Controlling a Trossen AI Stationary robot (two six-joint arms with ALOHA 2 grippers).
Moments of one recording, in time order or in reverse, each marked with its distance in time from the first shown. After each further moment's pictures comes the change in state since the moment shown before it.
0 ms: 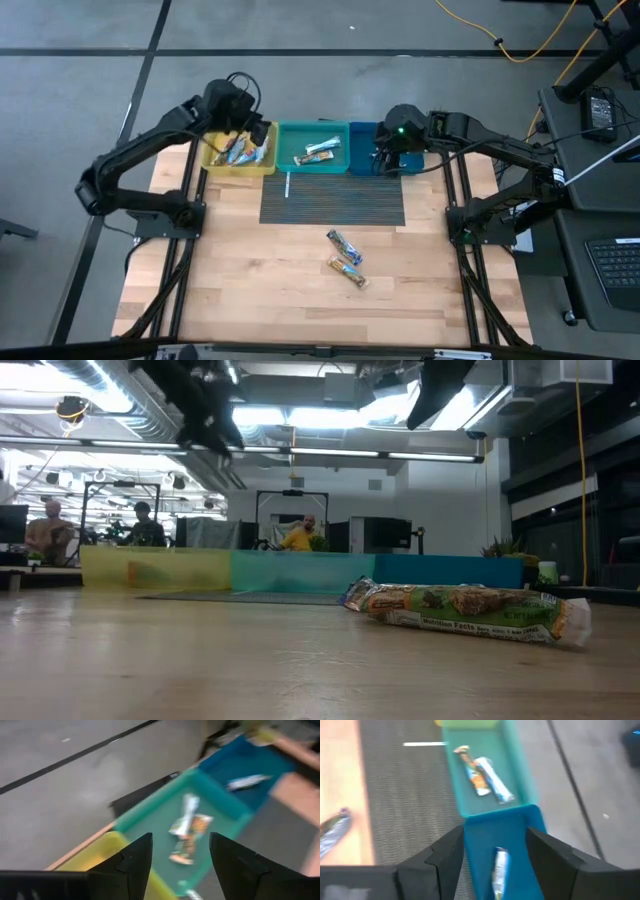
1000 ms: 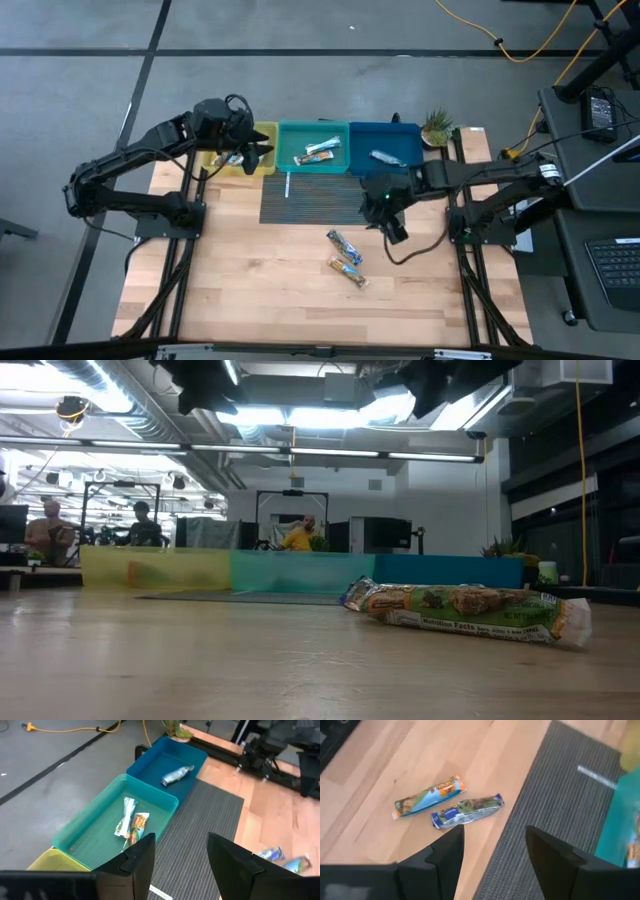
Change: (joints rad) left arm -0.254 -0.143 0.000 -0.057 0.036 0.033; right arm 0.363 0.037 -0.188 0.120 -0.329 -0.164
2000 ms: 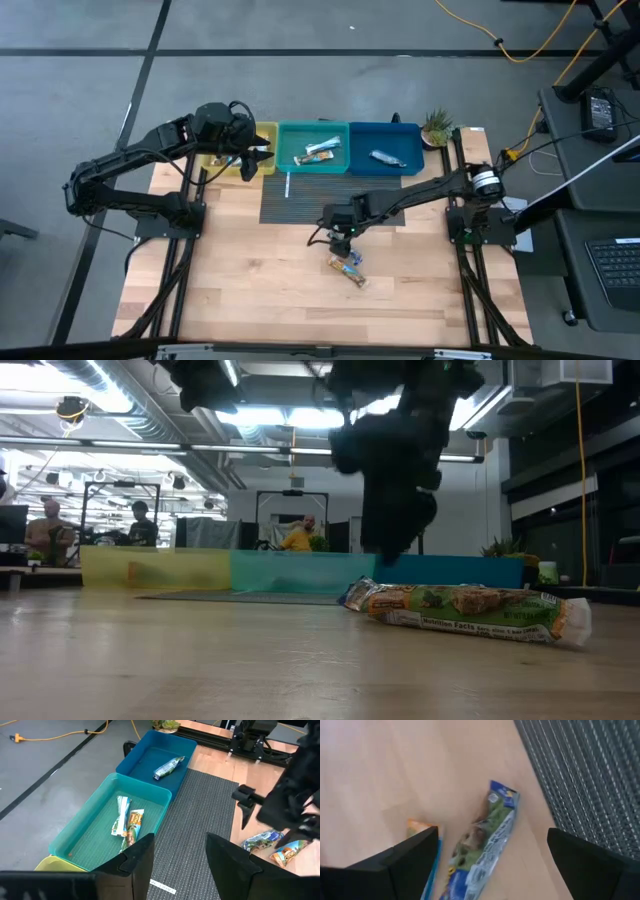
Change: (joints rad) left arm -0.037 0.000 0.000 -0.031 0.000 0.101; right arm 0.033 0.467 0.001 0.232 0.083 0.912
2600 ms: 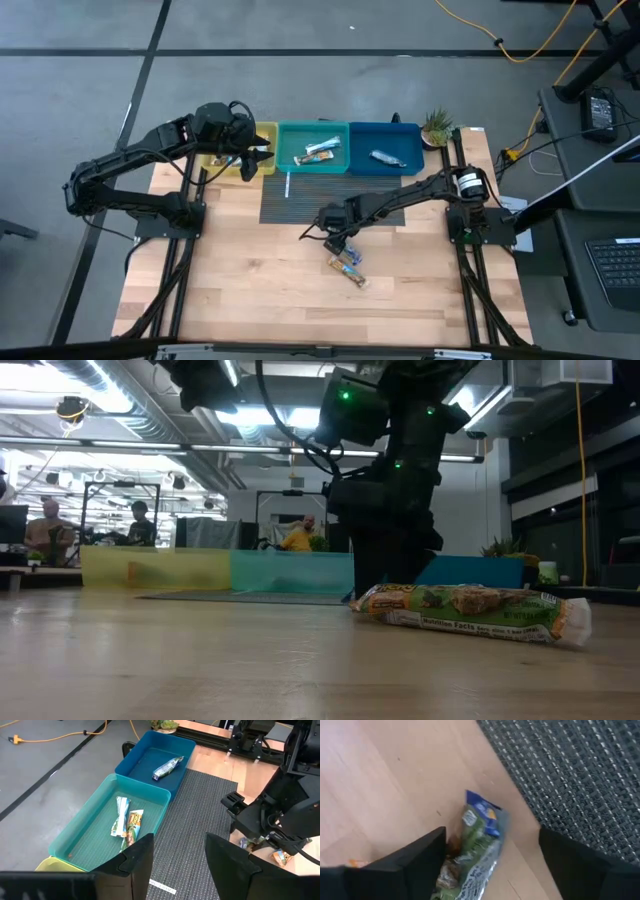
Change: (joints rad) left arm 0.000 -0.001 0.000 0.000 0.001 0.008; right arm -0.021 0.120 0.001 0.030 0.049 0.135
